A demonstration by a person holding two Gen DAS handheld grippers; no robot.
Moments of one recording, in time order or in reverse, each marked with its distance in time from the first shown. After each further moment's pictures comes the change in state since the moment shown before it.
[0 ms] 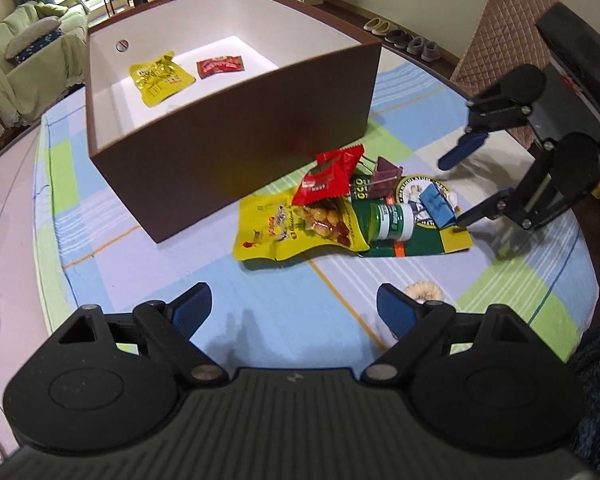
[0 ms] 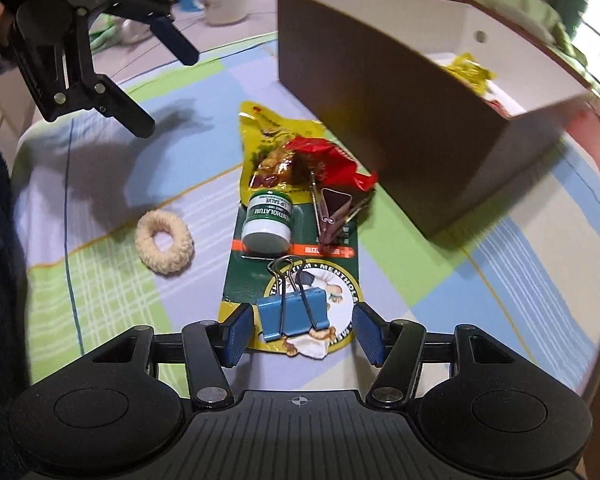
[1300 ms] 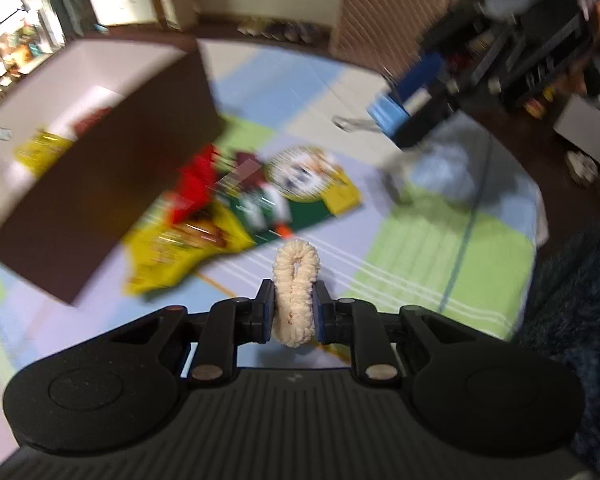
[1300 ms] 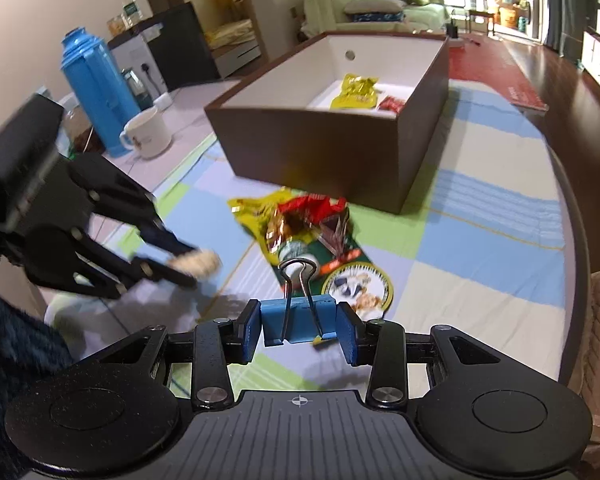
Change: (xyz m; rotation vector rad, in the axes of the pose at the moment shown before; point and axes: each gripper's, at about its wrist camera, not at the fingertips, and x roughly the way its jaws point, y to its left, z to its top) left arm -0.010 -0.050 -0.013 0.344 -0.067 -0.133; right arm -0.092 0.040 -0.016 0.572 -0.249 -0.070
